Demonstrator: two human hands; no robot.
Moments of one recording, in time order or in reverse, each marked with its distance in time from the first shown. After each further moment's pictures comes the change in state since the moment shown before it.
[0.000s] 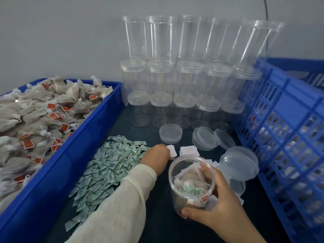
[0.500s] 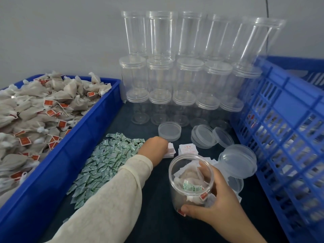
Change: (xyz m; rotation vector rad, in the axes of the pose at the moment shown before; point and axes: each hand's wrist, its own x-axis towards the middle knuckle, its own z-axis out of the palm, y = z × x) left_hand 0.012 -0.005 -0.011 0.037 0.028 -0.021; right_hand 0.002 0.003 0.001 -0.020 0.001 0.043
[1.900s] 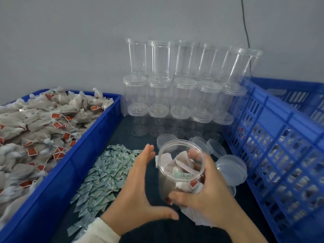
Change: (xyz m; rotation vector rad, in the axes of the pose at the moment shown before) left_hand -0.154 -0.001 -0.037 -0.991 0.301 0.248; right_hand 0.007 -0.068 0.015 -0.112 0.036 -0.118
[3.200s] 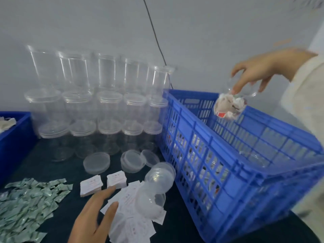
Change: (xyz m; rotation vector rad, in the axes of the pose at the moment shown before) left_hand 0.032 -0.012 0.091 -0.004 0.182 -0.073; right_hand 0.083 -0.177 -0.339 -1.178 0.294 0.689
